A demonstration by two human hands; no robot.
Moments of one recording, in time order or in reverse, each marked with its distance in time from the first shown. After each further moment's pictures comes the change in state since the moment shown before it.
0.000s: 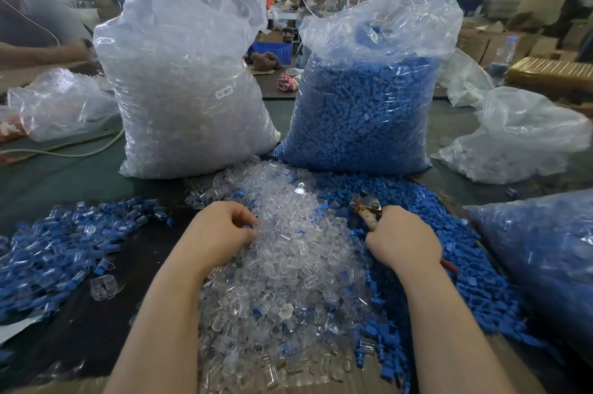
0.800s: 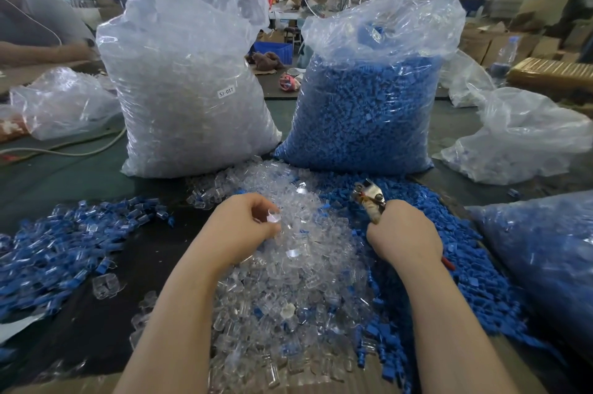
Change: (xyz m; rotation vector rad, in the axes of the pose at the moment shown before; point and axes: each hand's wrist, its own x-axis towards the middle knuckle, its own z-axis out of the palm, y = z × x) left_hand -0.002 0.014 0.010 -0.129 -0.033 0.123; right_hand 0.001 -0.003 -0.001 0.053 0.089 -0.012
